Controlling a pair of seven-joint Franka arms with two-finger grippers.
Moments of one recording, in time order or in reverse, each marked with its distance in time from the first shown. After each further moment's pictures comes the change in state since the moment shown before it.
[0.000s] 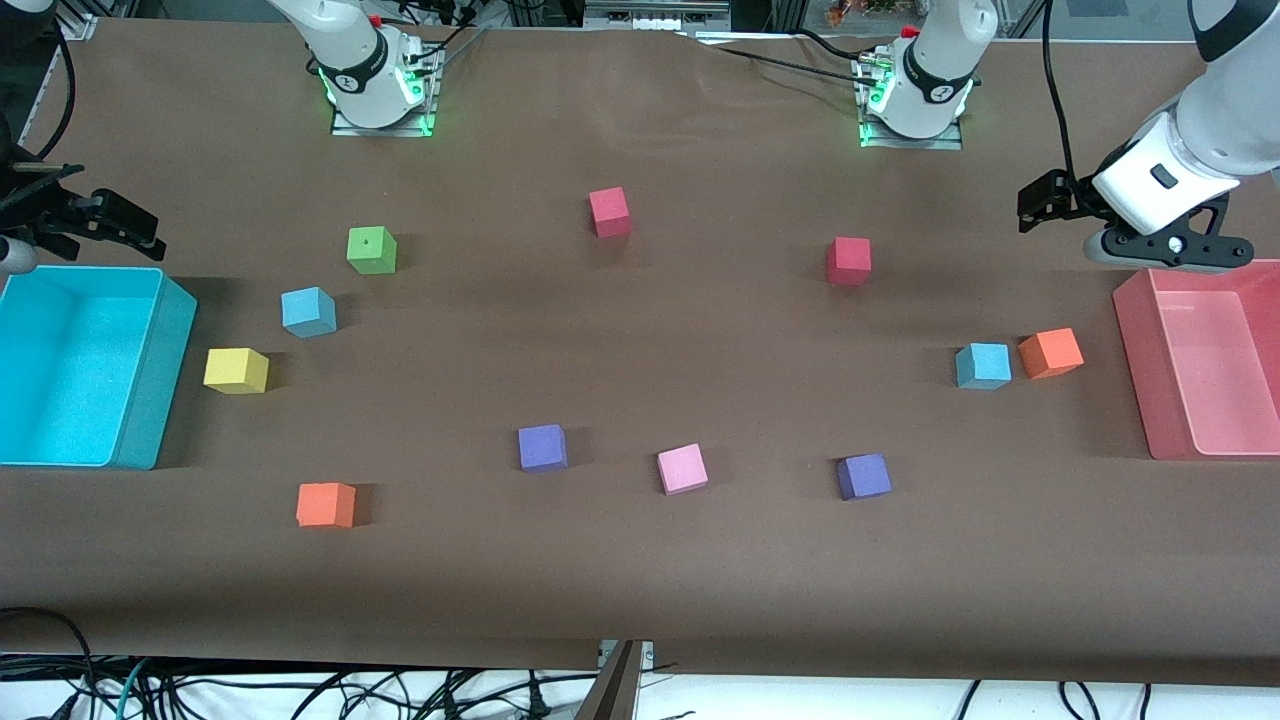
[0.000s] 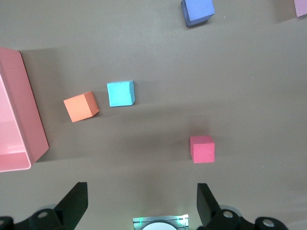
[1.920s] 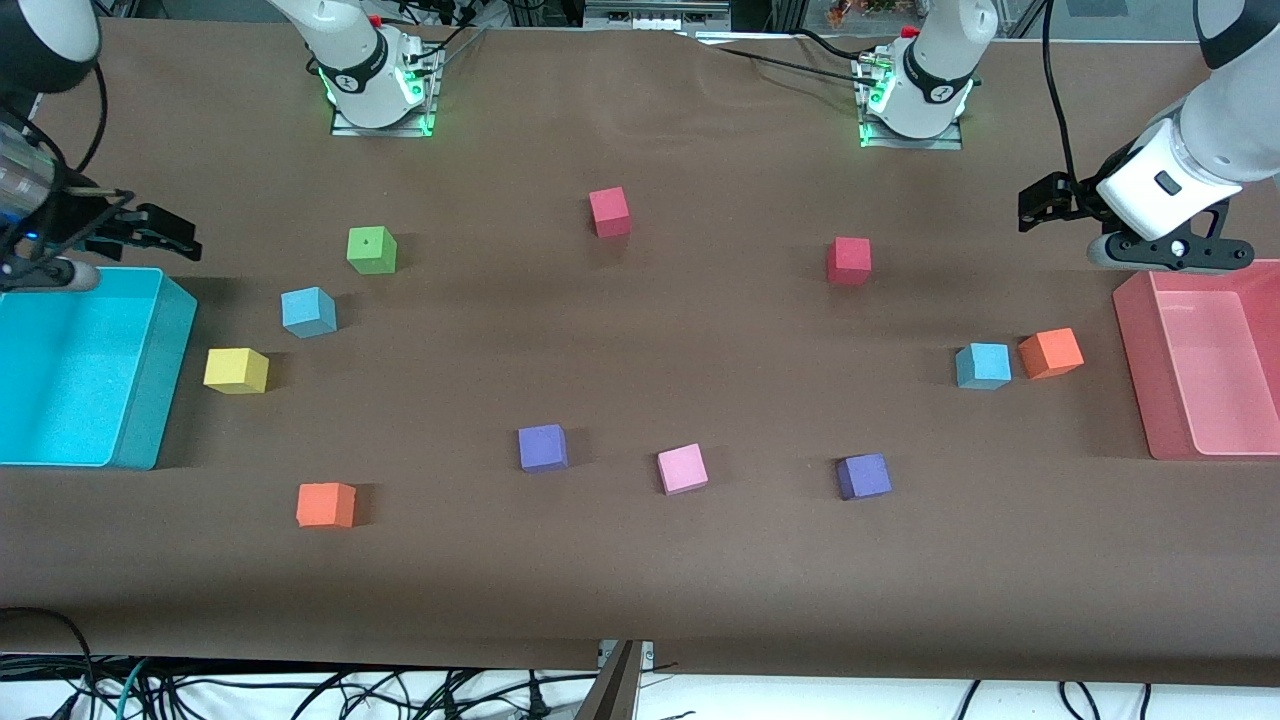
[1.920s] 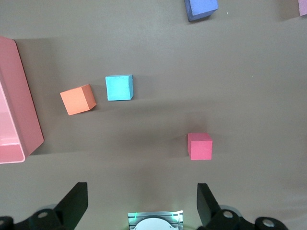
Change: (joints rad) left arm 0.012 0.007 0.002 0.000 -0.016 -0.013 -0.015; right arm 0.000 0.013 0.001 -0.131 0.000 -0.009 -0.002
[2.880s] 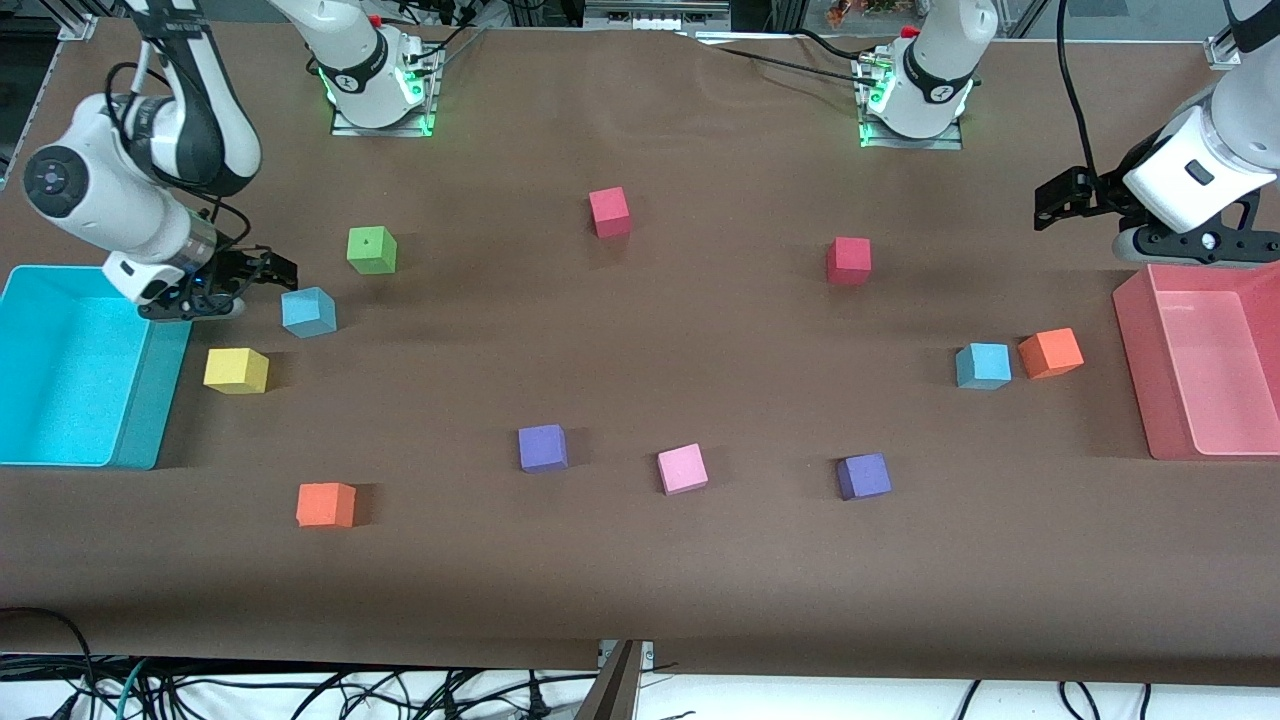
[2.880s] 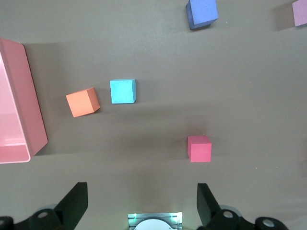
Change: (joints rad) left arm 0.005 0.004 0.008 0.049 -0.003 -0.027 0.000; right arm 0.001 0.055 -0.064 -0.594 0.000 0.713 -0.114
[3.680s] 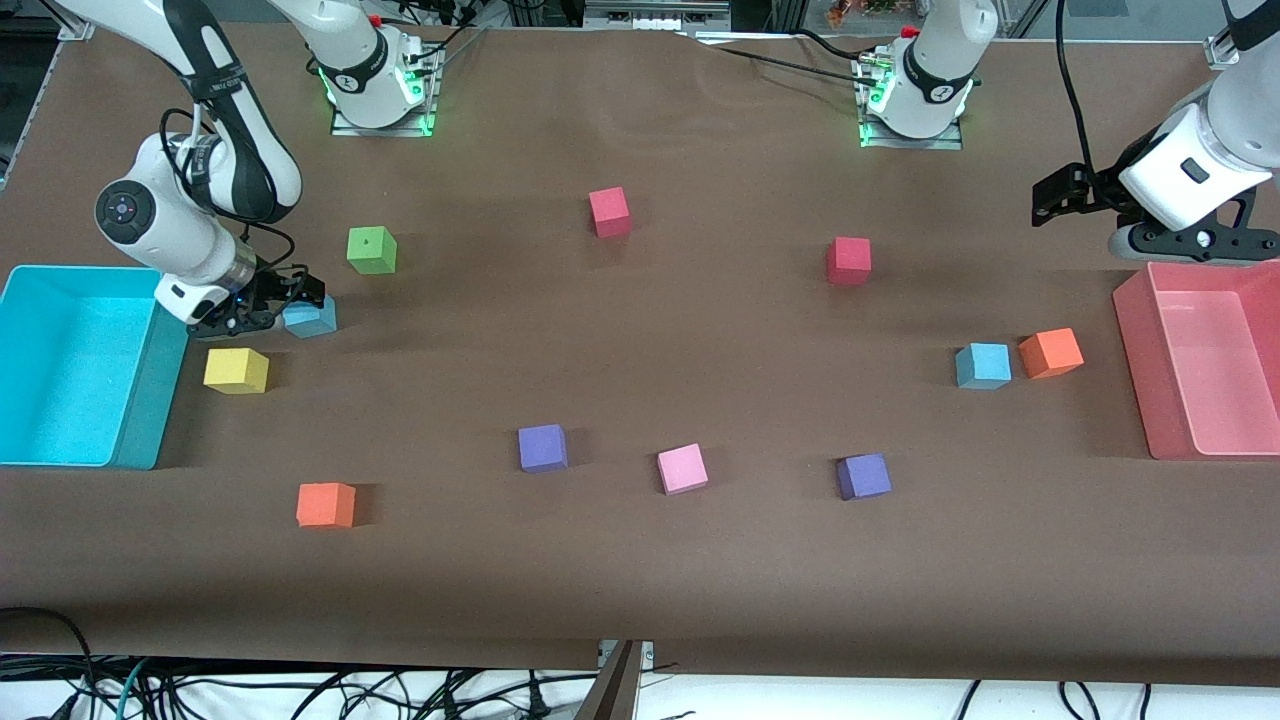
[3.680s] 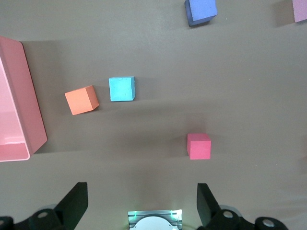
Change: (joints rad) left arm 0.000 0.000 -0.005 0.002 0.000 -0.010 0.000; right arm 0.002 0.138 0.009 -0.032 -0.001 0.181 -0.071
